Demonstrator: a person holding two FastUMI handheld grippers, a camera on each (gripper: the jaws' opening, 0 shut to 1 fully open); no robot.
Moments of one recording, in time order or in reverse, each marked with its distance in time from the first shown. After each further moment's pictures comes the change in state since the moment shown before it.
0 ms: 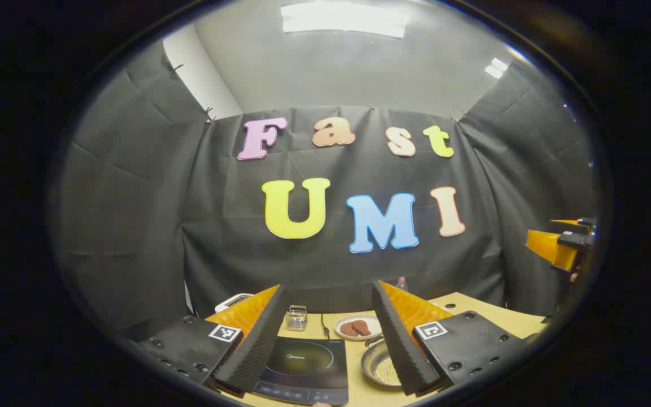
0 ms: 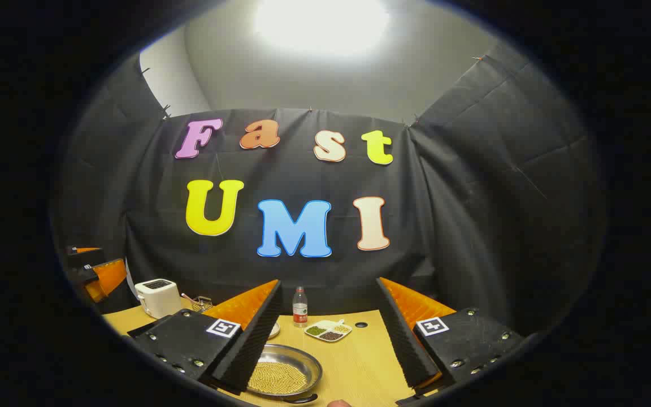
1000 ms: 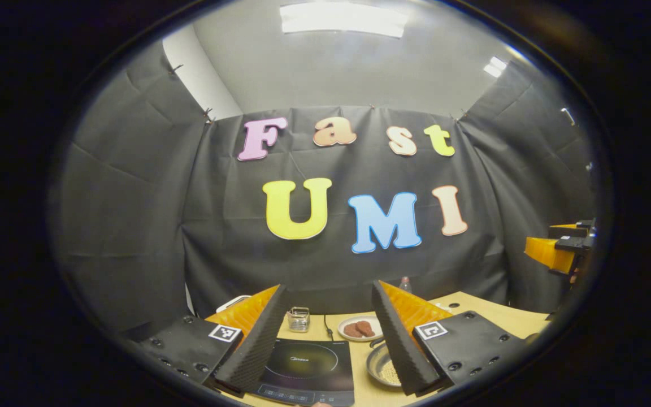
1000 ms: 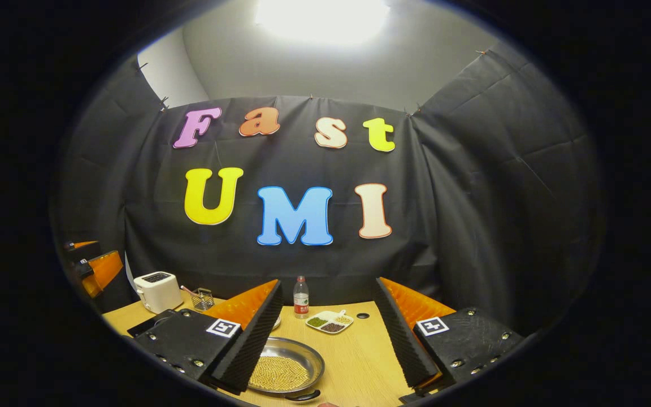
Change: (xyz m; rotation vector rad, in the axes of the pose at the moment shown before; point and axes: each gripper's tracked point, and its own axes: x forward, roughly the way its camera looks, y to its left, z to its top) left arm 0.009 0.009 -0.005 0.011 0.003 0.002; right arm 0.011 0.008 -0.021 0.000 0.072 0.006
